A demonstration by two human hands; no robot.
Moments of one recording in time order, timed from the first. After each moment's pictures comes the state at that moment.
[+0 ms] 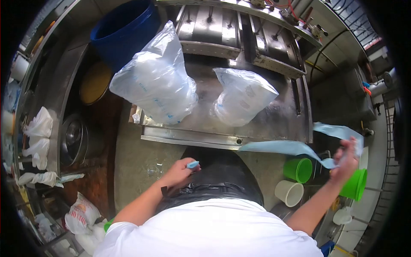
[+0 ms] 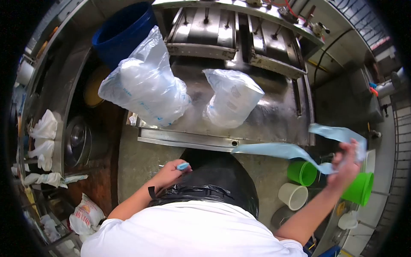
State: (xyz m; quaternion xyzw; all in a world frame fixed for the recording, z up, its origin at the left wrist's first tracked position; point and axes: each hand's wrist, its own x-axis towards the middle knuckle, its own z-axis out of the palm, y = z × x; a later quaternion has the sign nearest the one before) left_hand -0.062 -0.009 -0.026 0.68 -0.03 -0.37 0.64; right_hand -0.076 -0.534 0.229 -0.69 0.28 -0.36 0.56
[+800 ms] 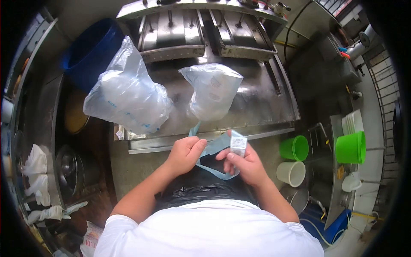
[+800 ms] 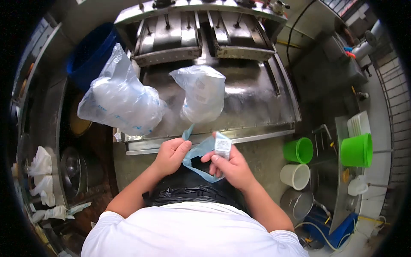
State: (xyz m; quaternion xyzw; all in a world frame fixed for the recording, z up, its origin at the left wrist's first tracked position) left_hand 0.009 -0.085 0.068 0.76 -0.21 -0.23 0.57; right_hand -0.096 -0.316 0.120 -0.58 0.12 0.13 0.80
